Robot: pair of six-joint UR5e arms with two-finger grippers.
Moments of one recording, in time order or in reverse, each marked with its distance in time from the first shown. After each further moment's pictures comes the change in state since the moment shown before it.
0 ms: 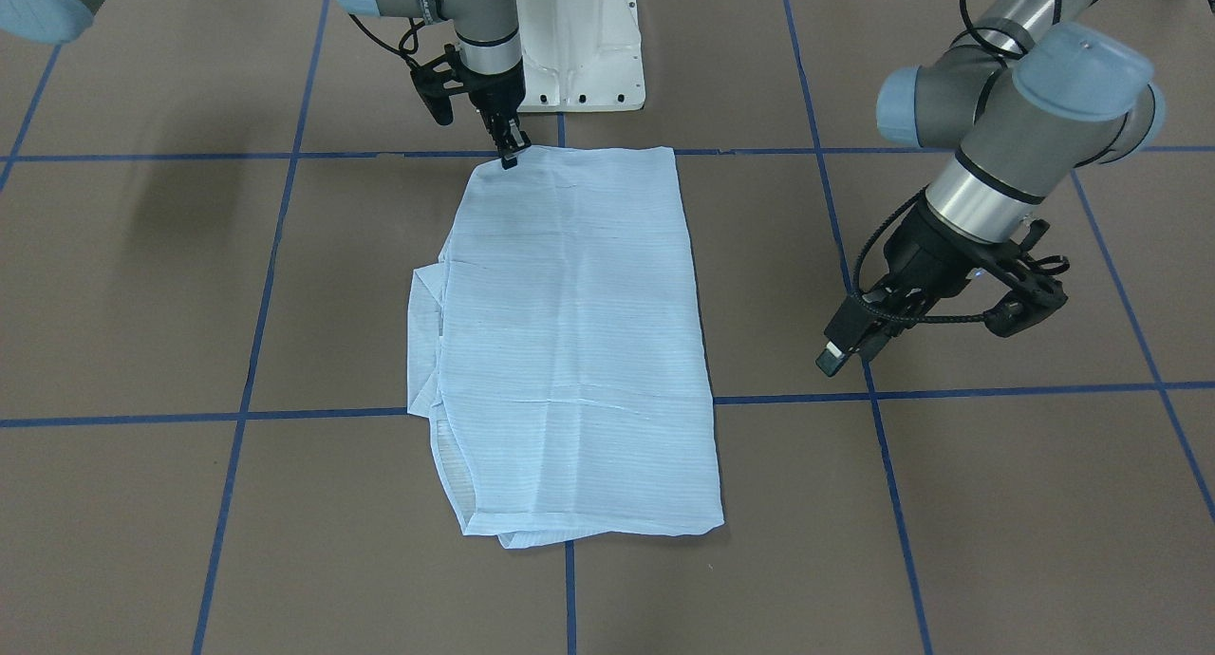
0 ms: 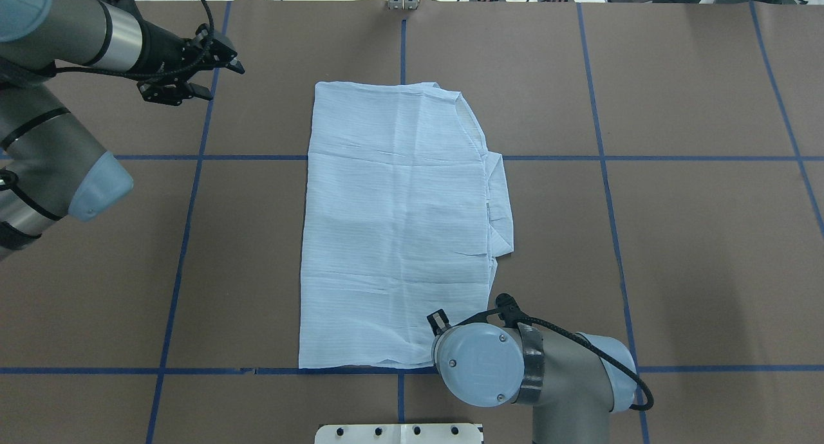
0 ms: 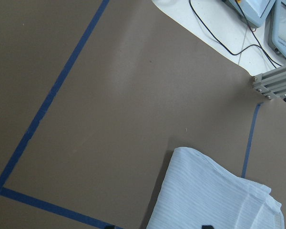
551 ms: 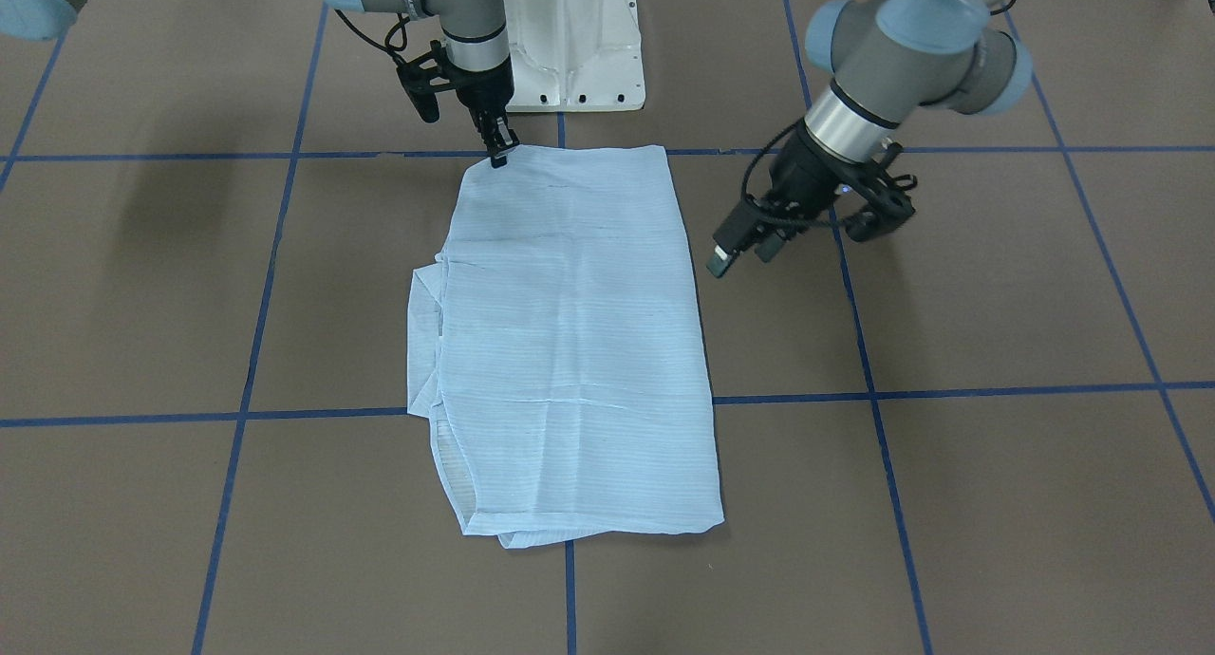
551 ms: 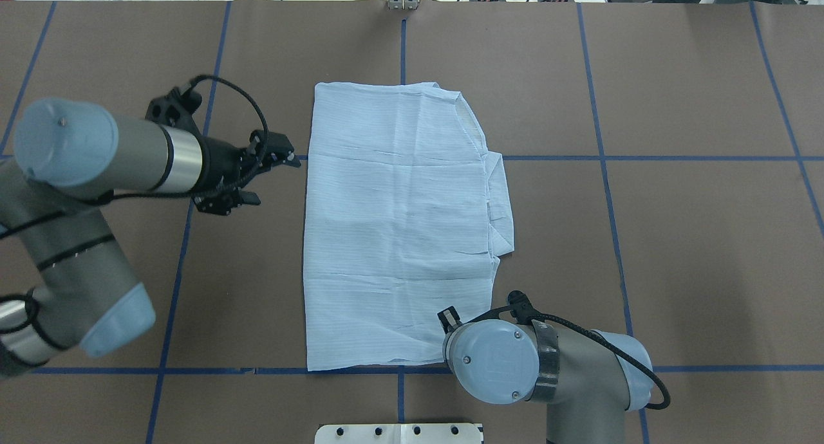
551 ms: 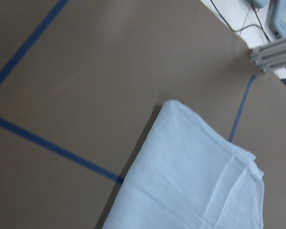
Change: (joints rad) left arm 0.336 0.153 -0.242 0.000 0.200 -0.277; right arm 0.006 -0.029 0.035 -0.023 0.001 0.000
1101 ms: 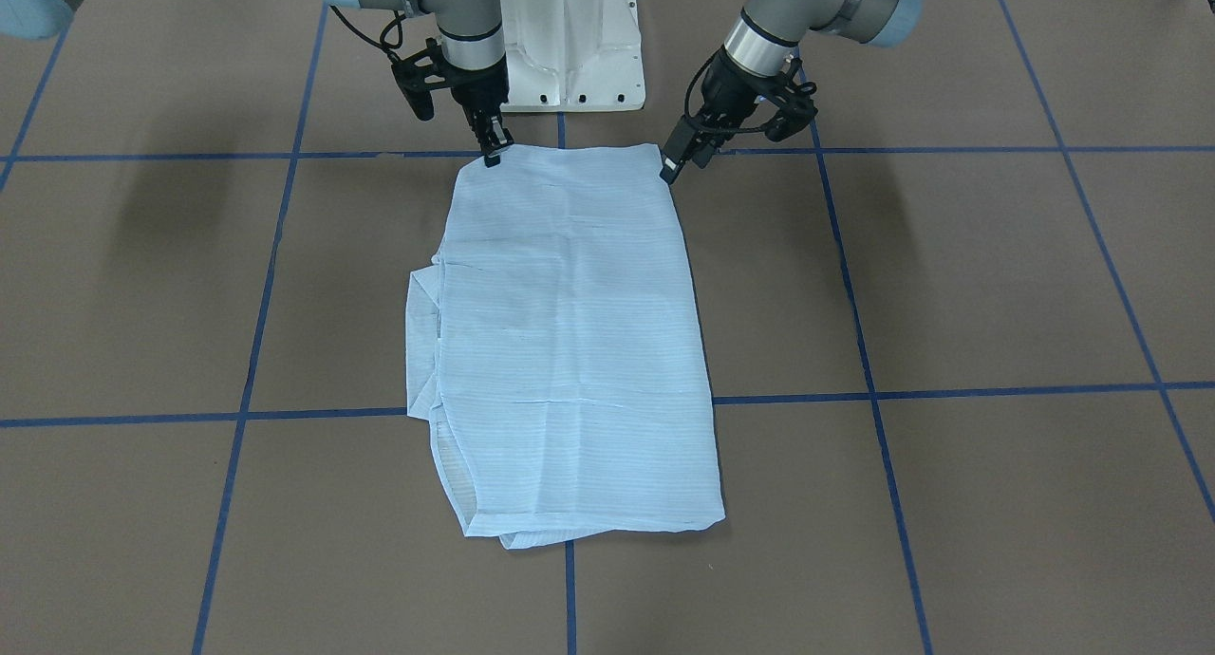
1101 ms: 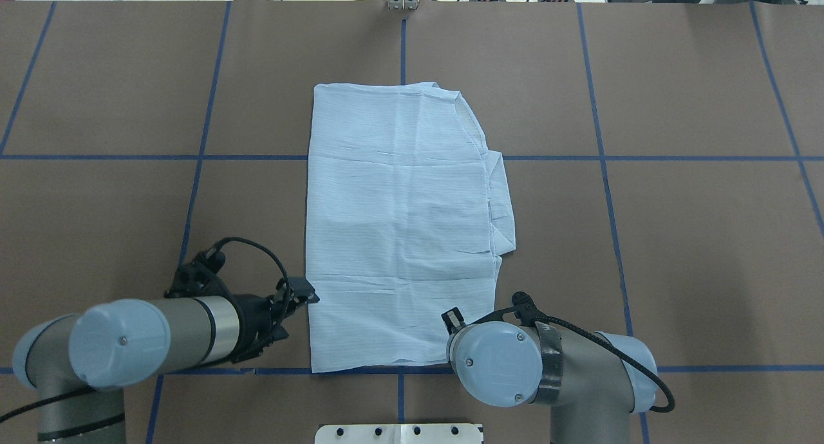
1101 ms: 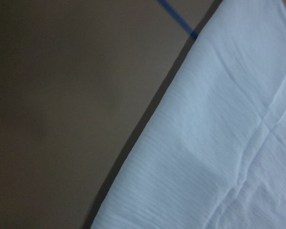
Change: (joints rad) left arm 0.375 0.116 -0.078 0.007 0.291 -0.314; right arm -0.003 -0.007 0.012 -0.013 -0.004 0.001
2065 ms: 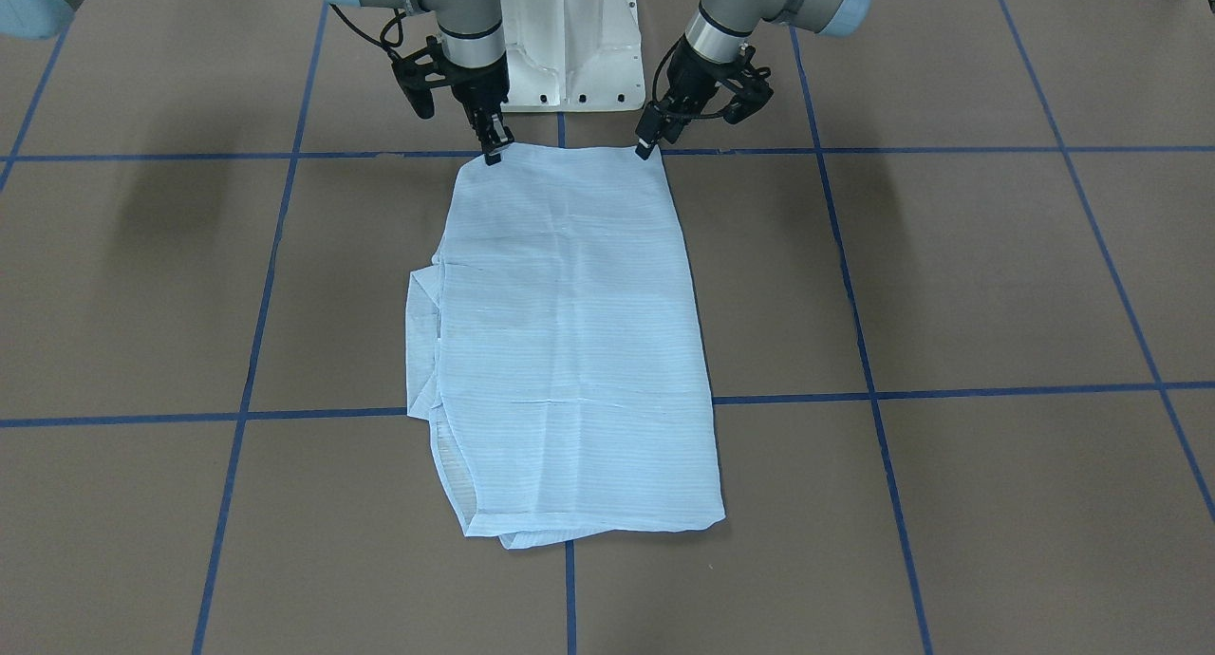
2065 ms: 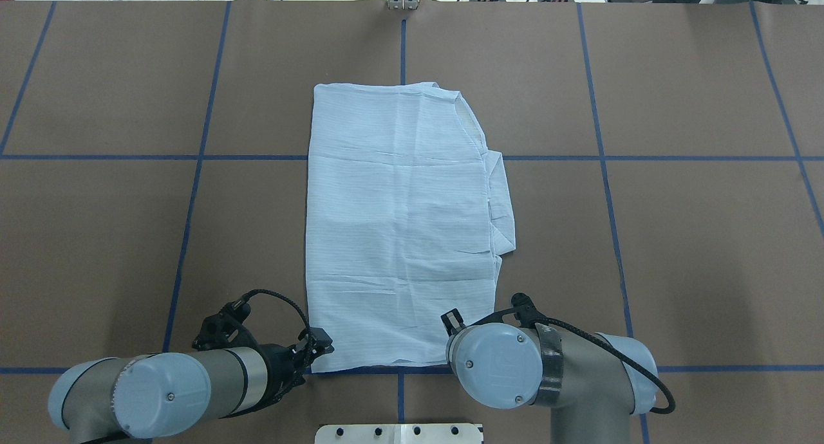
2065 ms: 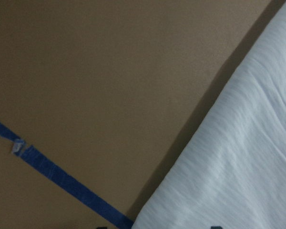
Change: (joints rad) left arm 0.104 -0.035 0.050 0.033 0.035 -0.055; right arm -0.003 0.000 0.002 -0.001 0.000 0.000
